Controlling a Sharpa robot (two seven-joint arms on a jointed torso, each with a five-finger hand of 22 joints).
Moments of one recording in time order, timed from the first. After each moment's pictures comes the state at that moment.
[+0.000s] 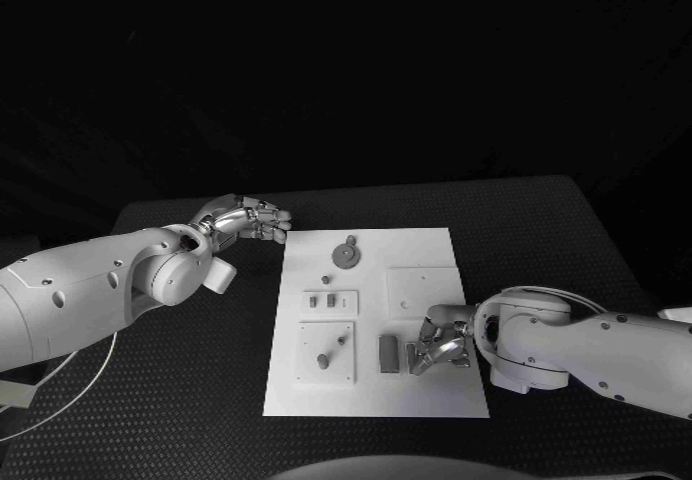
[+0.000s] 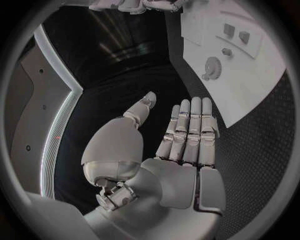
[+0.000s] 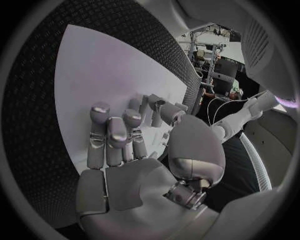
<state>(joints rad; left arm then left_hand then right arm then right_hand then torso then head) 1.22 -0.84 -0.11 1.29 -0.28 -0.11 0.25 0.97 -0.07 0.44 -0.26 0.08 0.86 0.19 0.27 0.50 1.11 0.15 0.07 0.19 0.90 0.12 0.45 0.57 0.04 0.92 0.02 0.07 0.88 1.17 -0.89 -0.23 1.73 -1.13 0.01 -0.49 0.91 -0.24 0.77 -0.17 0.10 1.06 0.08 0.24 0.63 1.27 -0.02 0.97 1.19 1.30 -0.12 1.42 0.87 0.22 1.24 -0.05 0.89 1.31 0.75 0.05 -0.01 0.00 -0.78</state>
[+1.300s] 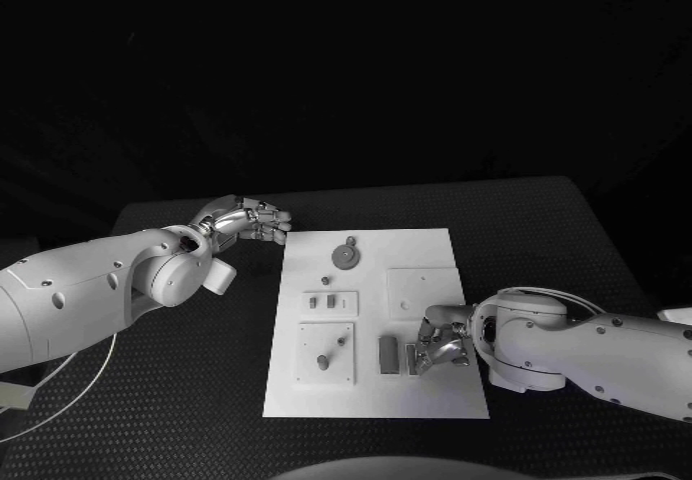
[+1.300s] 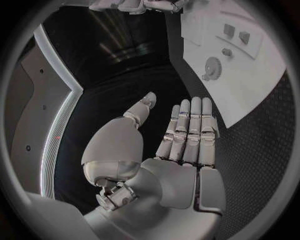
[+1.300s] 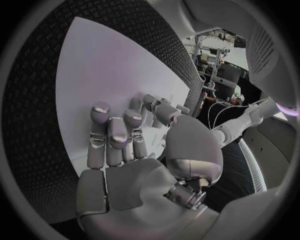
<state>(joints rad) 1.22 -0.84 -0.11 1.29 -0.28 -0.11 0.25 0.97 -0.06 0.44 -0.25 0.08 0.86 0.19 0.27 0.50 1.11 0.15 0.07 0.19 0.90 0.12 0.45 0.58 0.04 0.92 0.02 0.07 0.88 1.16 -0.89 -0.23 1.72 -1.19 0.01 -0.49 0.94 -0.16 0.74 -0.21 0.10 1.08 0.07 0.26 0.64 1.28 -0.03 0.97 1.19 1.29 -0.13 1.42 0.87 0.23 1.24 -0.05 0.89 1.31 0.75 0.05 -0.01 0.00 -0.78</state>
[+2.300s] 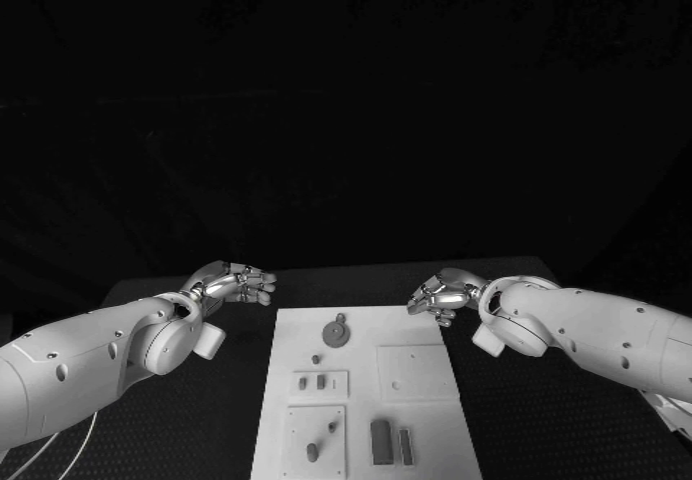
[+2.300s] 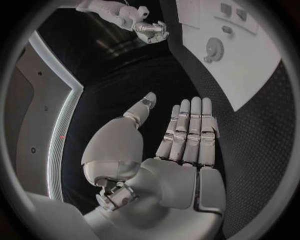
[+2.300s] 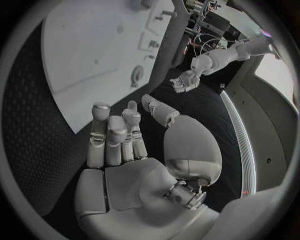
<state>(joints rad) 1.24 -0.76 -0.11 1.14 -0.27 -0.14 0.26 0.97 -0.06 0.44 -0.25 0.08 0.86 0.19 0.27 0.49 1.11 0.15 0.07 0.19 0.90 0.12 0.44 0.59 0.03 0.92 0.02 0.07 0.88 1.28 -0.73 -0.16 1.16 -0.73 -0.11 0.02 0.94 -0.15 0.72 -0.23 0.10 1.00 0.09 0.22 0.63 1.21 0.00 0.95 1.19 1.25 -0.11 1.38 0.86 0.23 1.18 -0.03 0.84 1.31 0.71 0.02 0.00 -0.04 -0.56</state>
